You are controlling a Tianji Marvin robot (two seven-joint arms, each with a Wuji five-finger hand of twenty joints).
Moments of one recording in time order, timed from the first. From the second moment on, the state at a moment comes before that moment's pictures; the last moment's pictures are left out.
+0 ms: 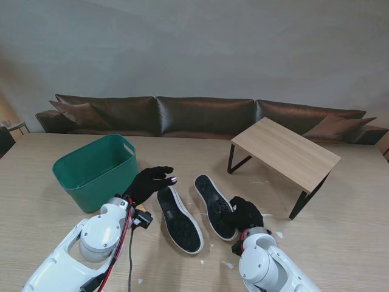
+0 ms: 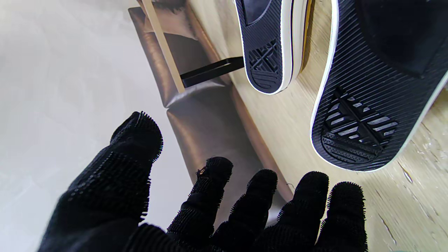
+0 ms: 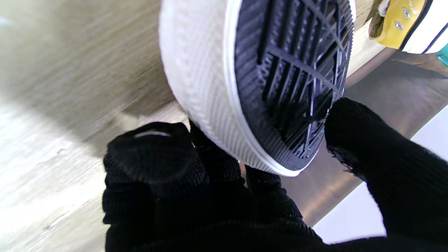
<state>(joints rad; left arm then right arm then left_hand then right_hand) 1.54 -1.18 -1.18 -1.63 0.04 0.09 0.06 -1.55 -1.23 1.01 -1.48 -0.42 0.35 -0.35 0.78 -0.42 0.43 -0.11 0.64 0.28 0.13 0.30 0.62 0.46 0.07 0.27 0.44 0.56 0.16 0.36 0.17 0.51 0.28 0.72 0.32 -0.63 1.13 -0.12 0.59 0.21 0.61 0.45 1.03 0.29 0.79 0.73 1.26 0.31 1.25 0.73 0.56 0.43 1.45 0.82</state>
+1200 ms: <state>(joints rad) 1.55 -1.18 -1.19 -1.64 0.05 0.10 0.04 -1.63 -1.20 1.15 -1.67 -0.52 0.19 -0.32 0.78 -0.42 0.41 -0.11 0.64 0.28 0.13 0.30 0.62 0.45 0.07 0.27 0.43 0.55 0.16 0.36 0.17 0.51 0.28 0.72 0.27 -0.58 1.01 -0.11 0.61 0.06 0.65 0.51 0.71 0.24 0.68 0.64 0.84 0.33 0.84 0.64 0.52 0.42 1.19 0.75</state>
